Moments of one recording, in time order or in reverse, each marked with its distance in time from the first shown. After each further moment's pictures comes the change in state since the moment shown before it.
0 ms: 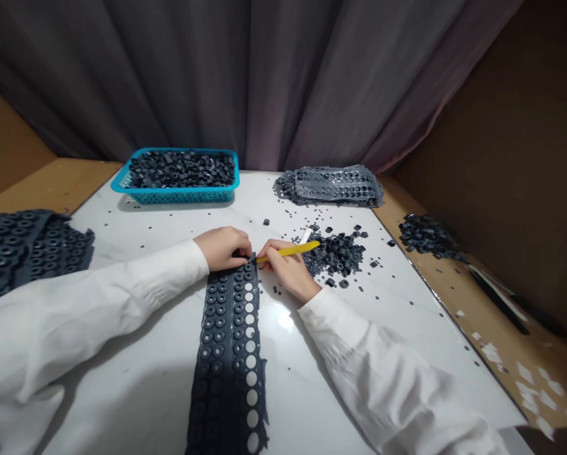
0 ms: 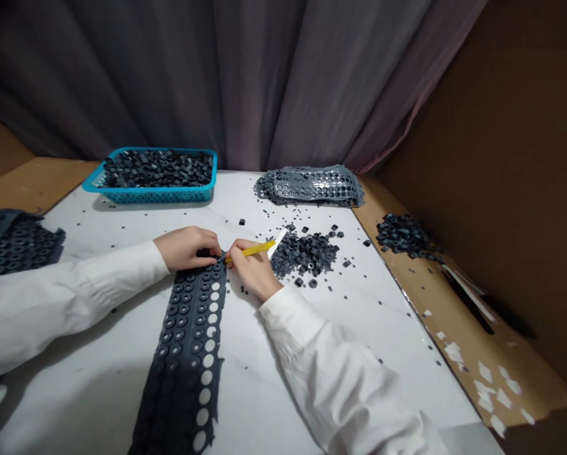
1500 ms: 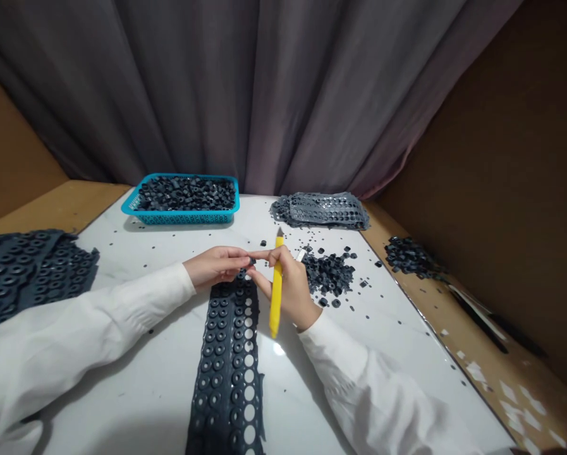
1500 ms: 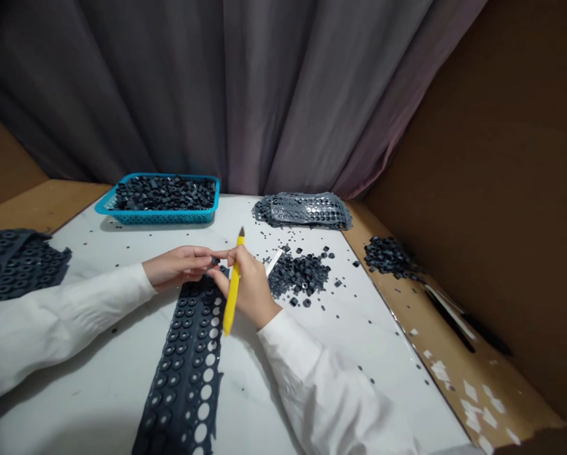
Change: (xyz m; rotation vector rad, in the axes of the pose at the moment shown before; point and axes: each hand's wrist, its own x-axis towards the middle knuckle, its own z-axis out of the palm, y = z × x) left_hand -0.013 0.025 -0.003 -1.418 0.141 -0.453; right_hand -0.016 -0.042 0.003 -0.183 0.131 -0.509
